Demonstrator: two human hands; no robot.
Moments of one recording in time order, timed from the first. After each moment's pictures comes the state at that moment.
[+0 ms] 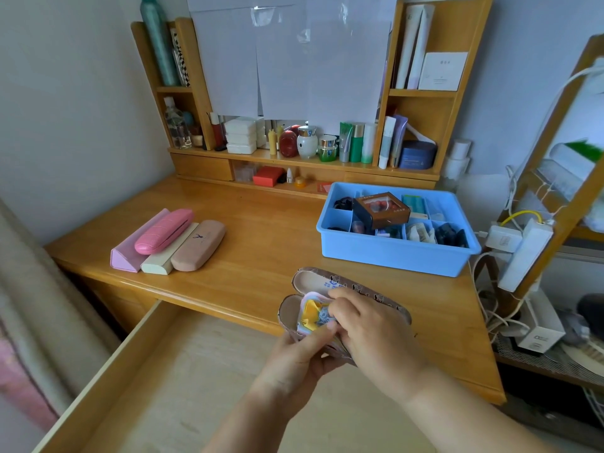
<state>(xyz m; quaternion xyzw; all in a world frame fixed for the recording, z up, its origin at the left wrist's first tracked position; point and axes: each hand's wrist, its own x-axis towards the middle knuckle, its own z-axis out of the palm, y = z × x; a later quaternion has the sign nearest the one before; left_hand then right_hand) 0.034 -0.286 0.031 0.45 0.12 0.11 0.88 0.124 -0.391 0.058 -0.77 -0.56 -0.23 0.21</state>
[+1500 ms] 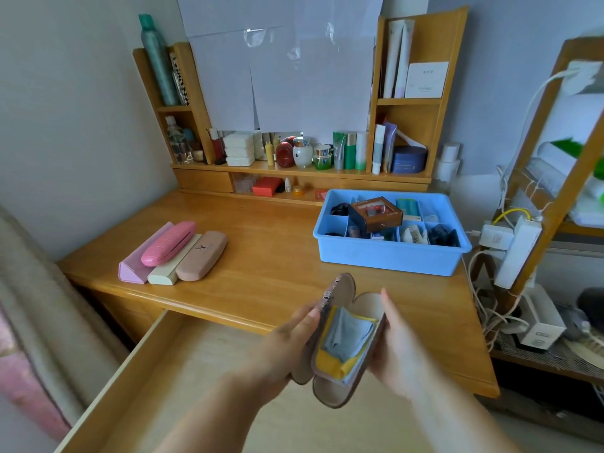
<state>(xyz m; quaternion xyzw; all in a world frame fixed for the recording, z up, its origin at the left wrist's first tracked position) 0.024 -0.273 0.060 0.66 0.15 0.03 0.73 0.136 -0.409 0.037 -0.43 0.00 0.48 0.76</state>
